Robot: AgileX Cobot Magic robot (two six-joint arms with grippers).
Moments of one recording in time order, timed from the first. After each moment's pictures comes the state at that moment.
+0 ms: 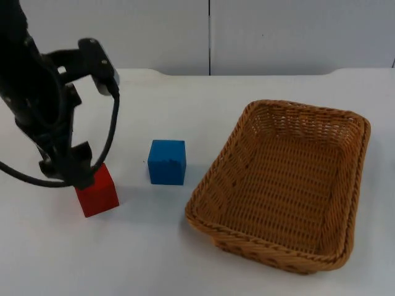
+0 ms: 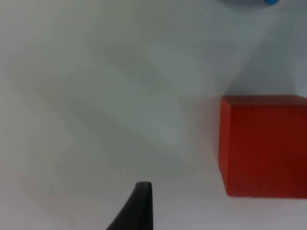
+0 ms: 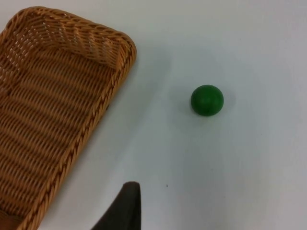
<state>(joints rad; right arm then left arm) 0.06 0.82 -0.72 -0.02 0.78 0.02 -0.21 1.90 -1.12 -0.13 0.66 0.96</state>
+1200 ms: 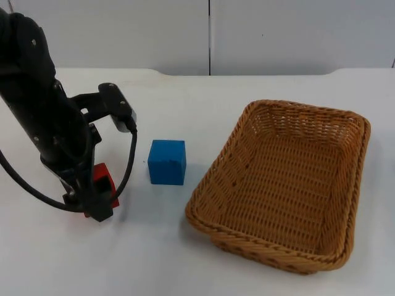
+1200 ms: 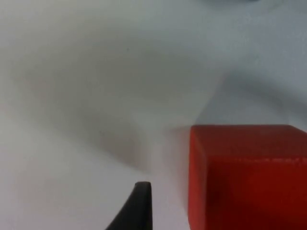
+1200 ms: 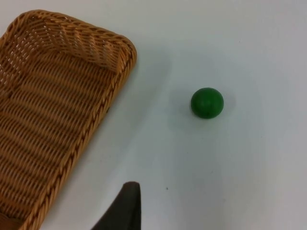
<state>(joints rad) 0.06 0.82 -0.72 -0.02 0.77 0.02 -0.22 2.04 -1.13 -0.24 0.61 1.01</state>
